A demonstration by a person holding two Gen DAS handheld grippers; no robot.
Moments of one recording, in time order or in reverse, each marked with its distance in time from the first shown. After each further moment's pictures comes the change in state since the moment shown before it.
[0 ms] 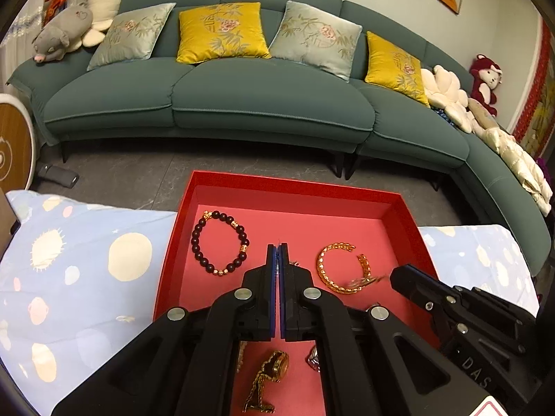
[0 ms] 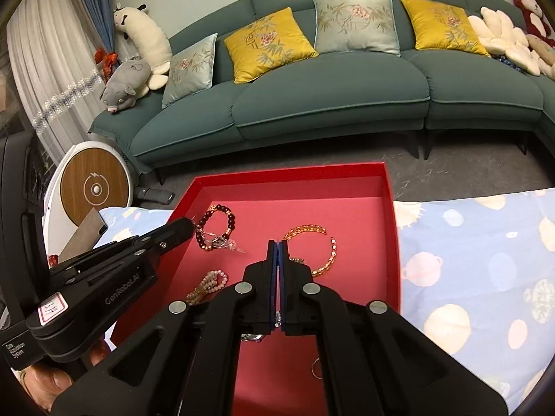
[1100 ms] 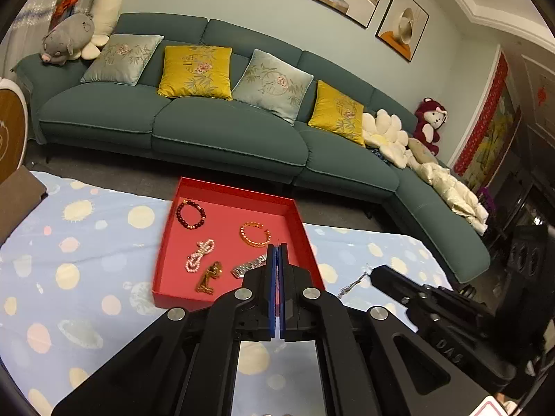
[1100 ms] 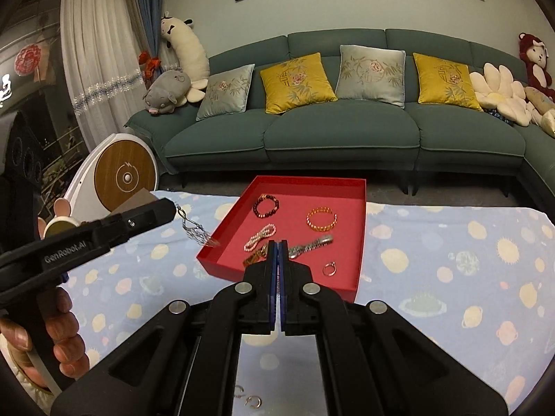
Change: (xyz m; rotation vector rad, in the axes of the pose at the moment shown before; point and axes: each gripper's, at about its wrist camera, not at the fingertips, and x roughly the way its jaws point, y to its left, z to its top) left arm -0.193 -0.018 -0.058 -0.026 -0.159 -0.208; right arm -0.188 0.052 -0.056 -0.114 -0.156 0.003
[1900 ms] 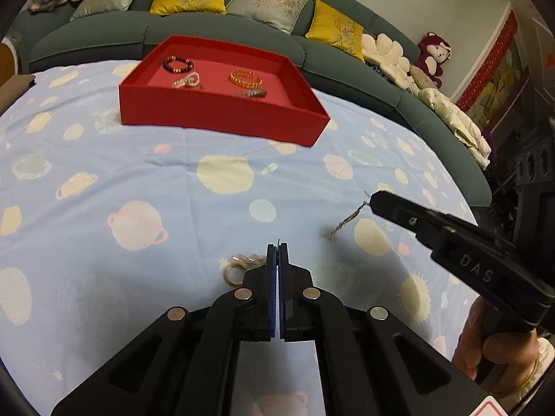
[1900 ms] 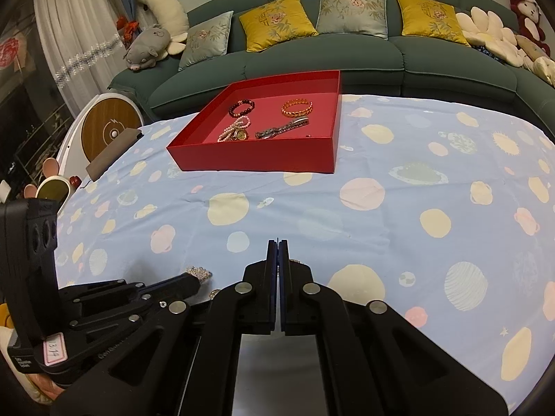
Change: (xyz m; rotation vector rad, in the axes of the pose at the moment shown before) left arm 0.009 -0.014 -0.166 -0.005 0.273 -0.035; right arm -0.006 -0.033 -0.125 0.045 0.216 -0.029
